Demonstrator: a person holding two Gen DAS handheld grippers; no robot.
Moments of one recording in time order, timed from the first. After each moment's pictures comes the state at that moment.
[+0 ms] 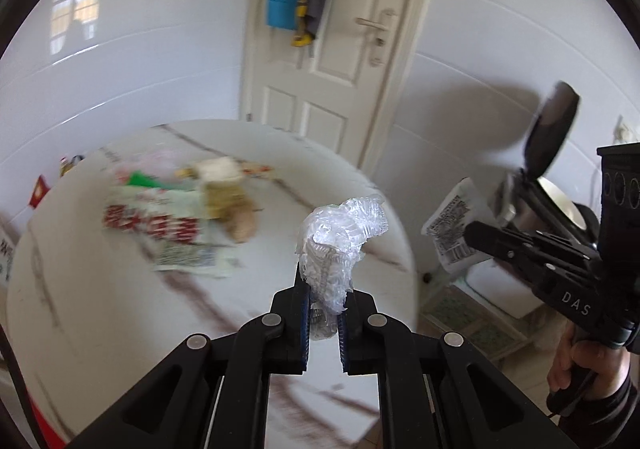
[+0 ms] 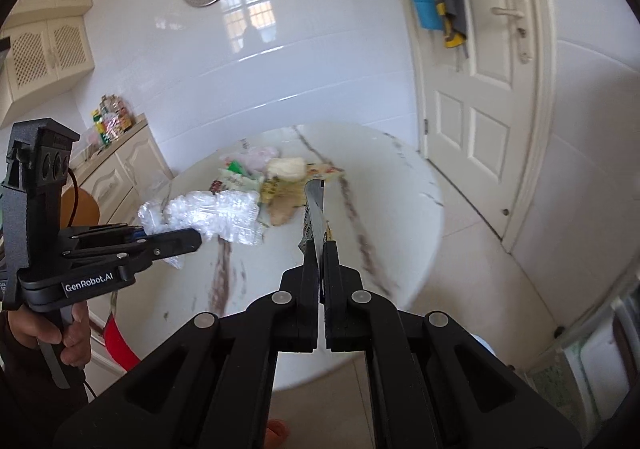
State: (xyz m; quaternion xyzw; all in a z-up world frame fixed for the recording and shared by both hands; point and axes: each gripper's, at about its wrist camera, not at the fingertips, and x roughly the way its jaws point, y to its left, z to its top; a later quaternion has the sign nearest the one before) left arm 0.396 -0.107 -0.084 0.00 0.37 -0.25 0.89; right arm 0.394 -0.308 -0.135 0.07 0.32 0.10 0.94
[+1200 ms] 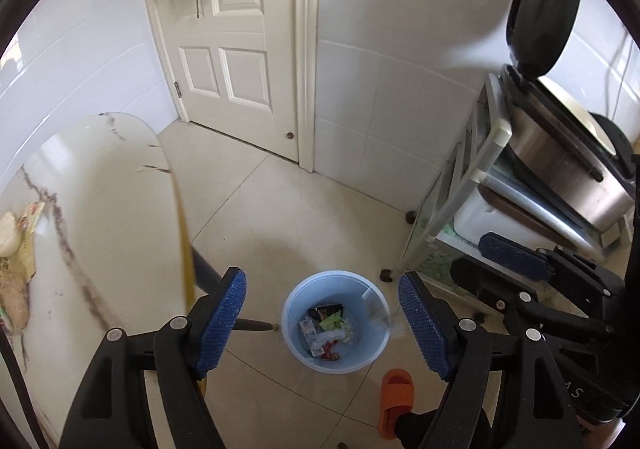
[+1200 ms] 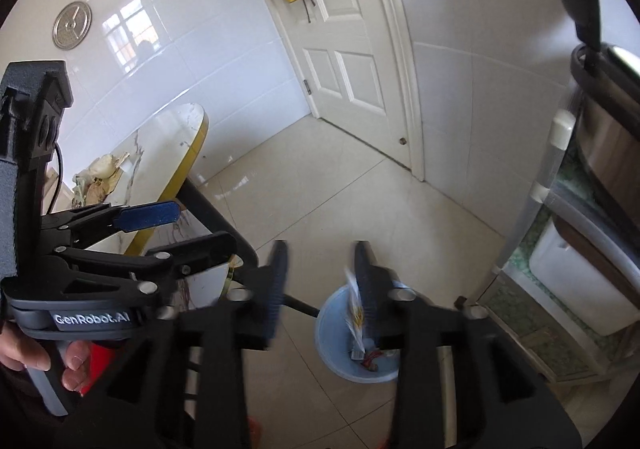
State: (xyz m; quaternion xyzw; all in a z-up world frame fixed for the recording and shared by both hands) left arm 0.496 -0.382 -0.181 0.13 0.45 -0.29 0.84; right arm 0.369 -0.493 -0.229 0.17 0.37 -0.06 0.91
